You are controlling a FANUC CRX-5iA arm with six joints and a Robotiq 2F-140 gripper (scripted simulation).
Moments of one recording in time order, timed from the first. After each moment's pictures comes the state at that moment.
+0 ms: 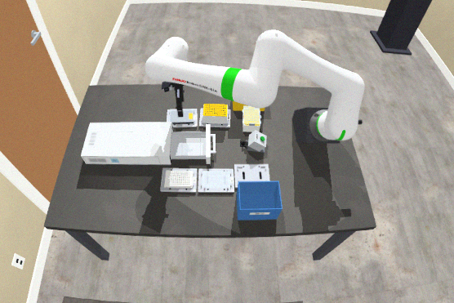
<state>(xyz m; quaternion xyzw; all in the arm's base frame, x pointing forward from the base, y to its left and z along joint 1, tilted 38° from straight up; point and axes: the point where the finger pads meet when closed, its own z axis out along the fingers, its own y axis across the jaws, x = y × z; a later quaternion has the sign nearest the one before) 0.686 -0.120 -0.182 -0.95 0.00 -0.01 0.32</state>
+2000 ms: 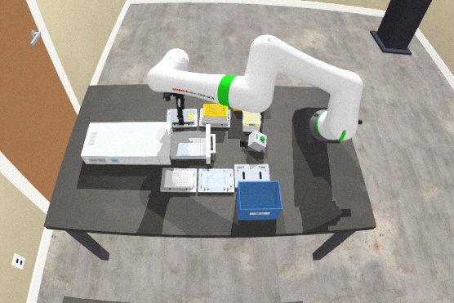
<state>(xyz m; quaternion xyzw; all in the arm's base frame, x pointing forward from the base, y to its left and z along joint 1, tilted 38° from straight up) 0.687 -0.081 -0.233 -0.95 0.00 -0.01 0.32</state>
